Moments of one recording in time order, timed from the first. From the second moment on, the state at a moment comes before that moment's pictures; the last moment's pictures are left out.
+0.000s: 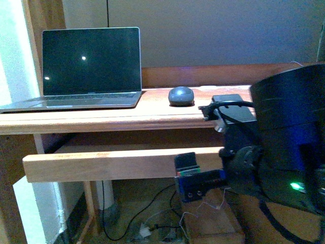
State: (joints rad) left arm -0.01 0.01 0.01 0.00 0.00 -0.01; right arm 0.56 1.76 0.91 0.54 0.15 0.04
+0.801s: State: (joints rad) left arm -0.01 0.01 0.01 0.00 0.00 -0.01; right arm 0.41 0.97 0.44 0.27 0.04 0.28
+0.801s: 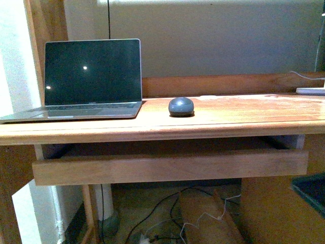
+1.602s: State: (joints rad) left arm -0.01 0.01 0.01 0.00 0.00 -0.01; right arm 0.00 0.05 0.04 -0.01 0.00 0.05
